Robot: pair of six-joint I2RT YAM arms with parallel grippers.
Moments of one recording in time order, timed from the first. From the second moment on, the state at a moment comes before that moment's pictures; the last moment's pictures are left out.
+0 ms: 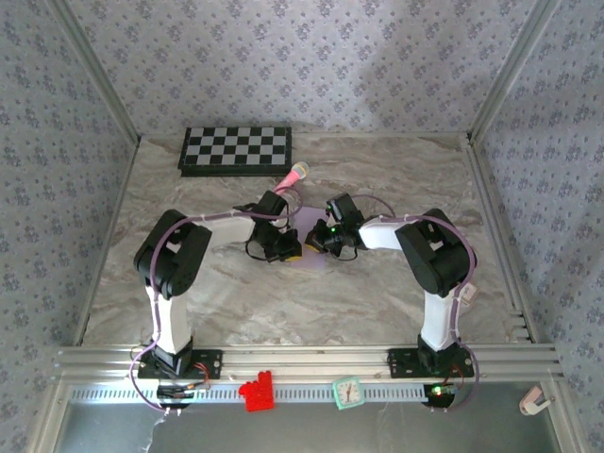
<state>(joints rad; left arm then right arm) -0.60 1.92 1.11 -0.39 0.52 -0.71 0.55 1.92 0.99 0.00 -0.47 1.01</state>
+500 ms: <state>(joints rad) -0.58 1.84 1.05 -0.51 0.50 -0.52 0.54 1.92 0.99 -0.03 -0.49 0.99</state>
